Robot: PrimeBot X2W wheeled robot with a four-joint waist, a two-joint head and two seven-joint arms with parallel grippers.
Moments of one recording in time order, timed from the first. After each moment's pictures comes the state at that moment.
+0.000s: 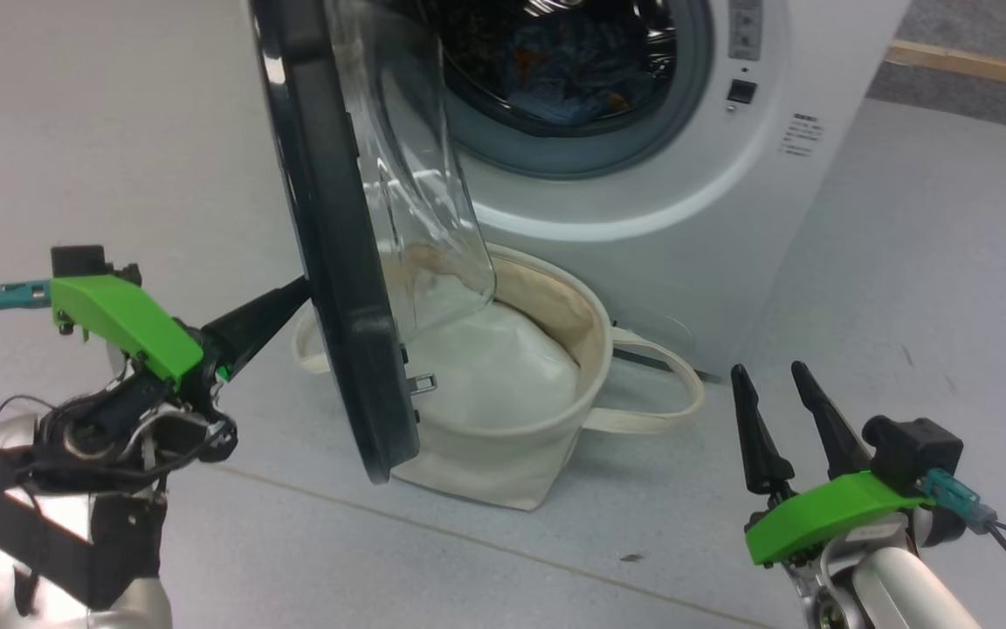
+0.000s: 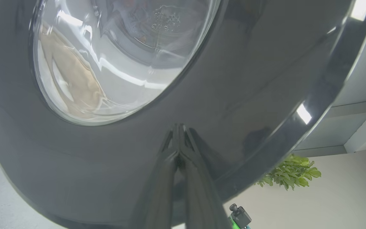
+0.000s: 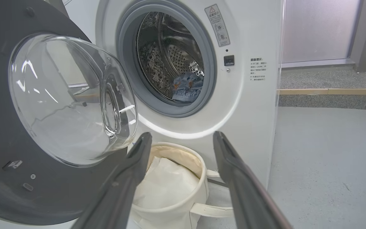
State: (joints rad) left arm -0.56 0.03 0.21 0.31 -1.18 0.10 0.96; right arm -0.20 -0.19 0.32 0.29 0.49 0.12 -0.25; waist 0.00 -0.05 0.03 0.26
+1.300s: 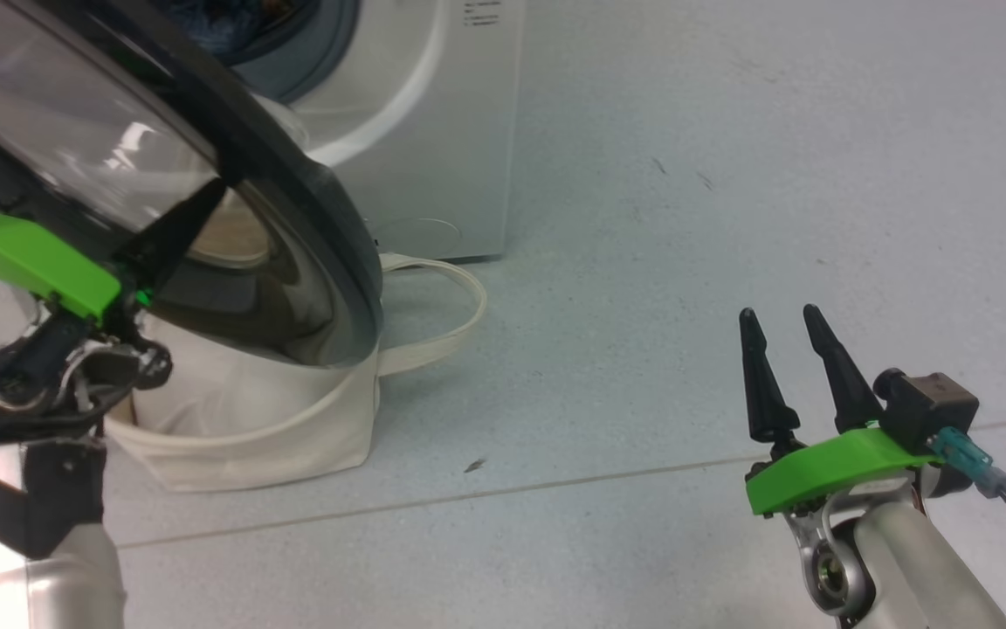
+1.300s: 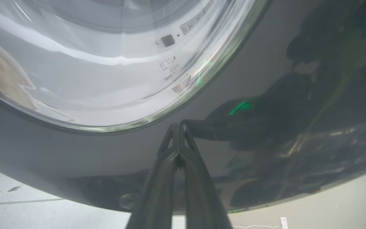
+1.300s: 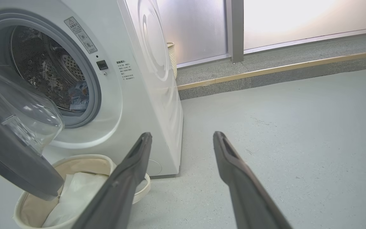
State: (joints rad) left arm -0.66 0.09 0.27 0.35 -1.18 0.05 0.82; right arm -0.26 -0.17 0.27 0.26 0.43 0.12 -0.25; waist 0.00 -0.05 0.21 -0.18
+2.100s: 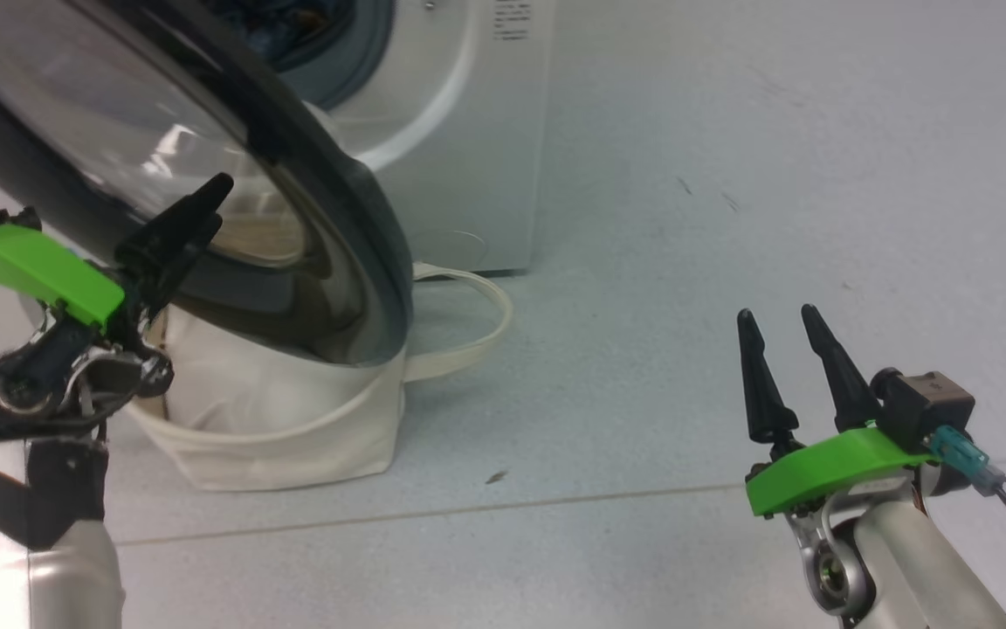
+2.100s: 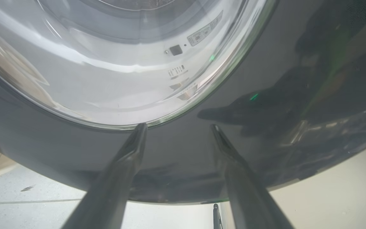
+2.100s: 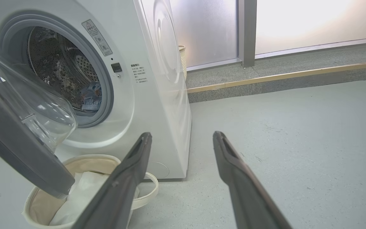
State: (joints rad) left arm -0.69 0.11 0.27 0.46 -1.18 -0.01 0.81; right arm -0.27 -0.17 0.28 0.27 0.42 0.12 -0.25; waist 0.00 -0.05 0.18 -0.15
